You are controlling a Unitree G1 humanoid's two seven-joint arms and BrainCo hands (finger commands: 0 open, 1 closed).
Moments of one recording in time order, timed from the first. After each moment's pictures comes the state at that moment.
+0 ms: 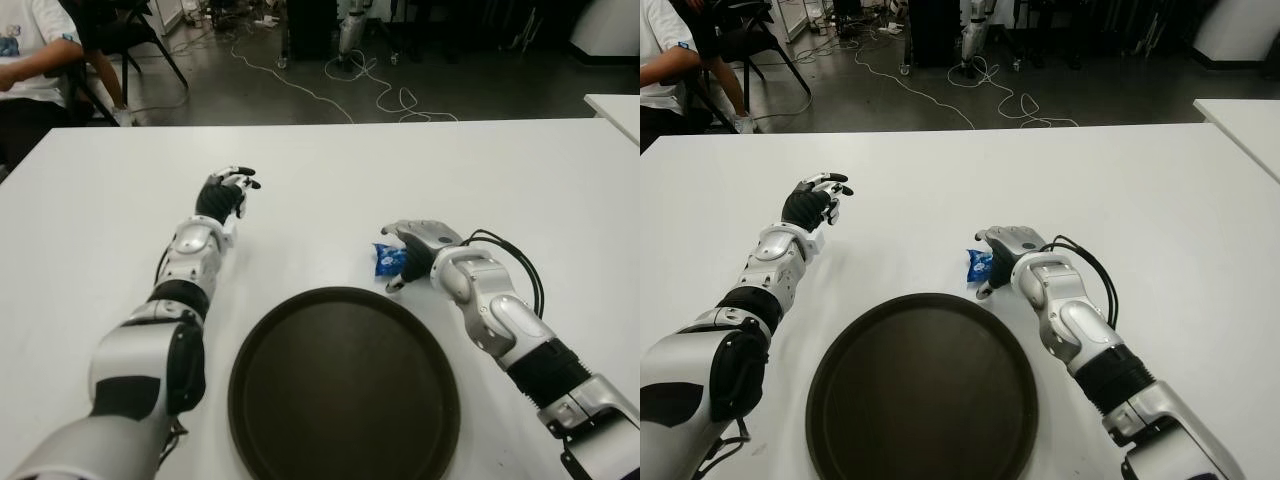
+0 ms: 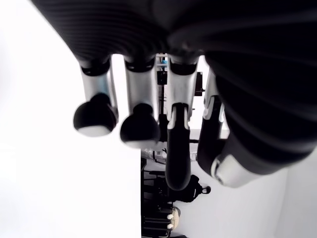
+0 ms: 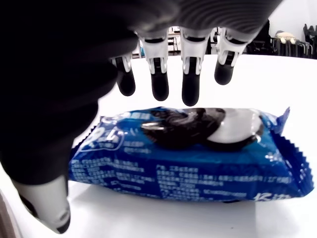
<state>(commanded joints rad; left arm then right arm) -0.88 0.11 0.25 1.31 -0.03 -0.28 -0.11 -0.49 -0.35 0.51 0.28 -0.87 0.25 0.34</state>
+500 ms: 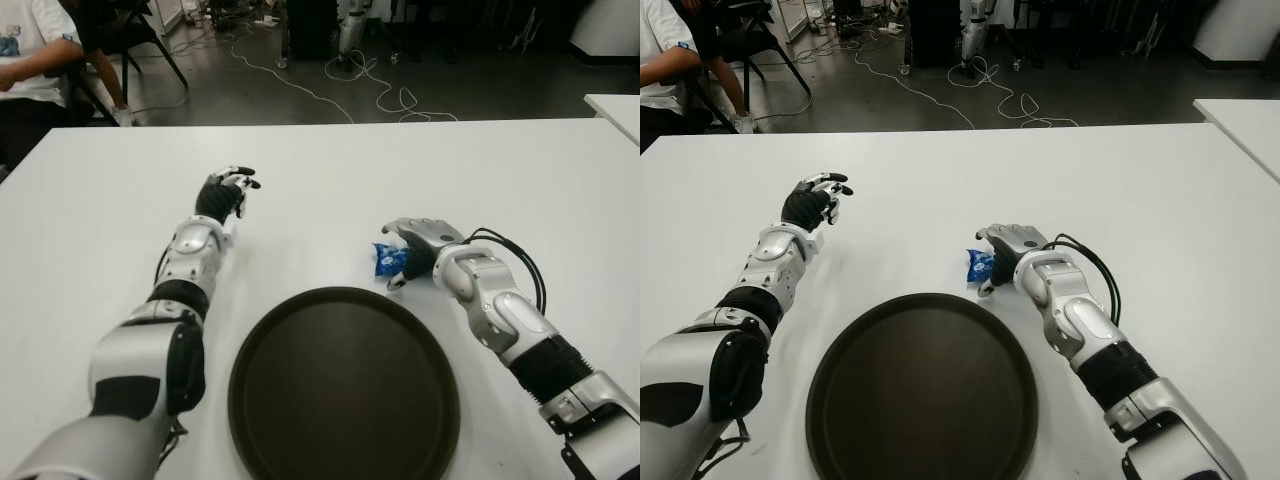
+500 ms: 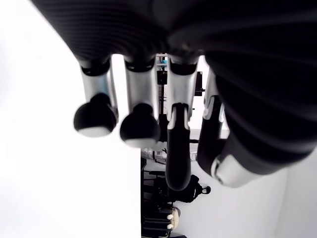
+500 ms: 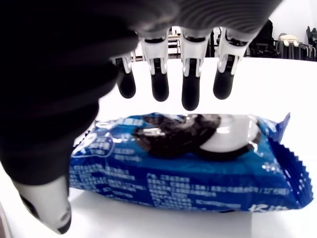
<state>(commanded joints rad) -0.88 0.11 0.25 1.31 -0.03 -0.27 -0.12 -0.50 -0.35 0.50 0.31 -0.86 0.23 0.32</state>
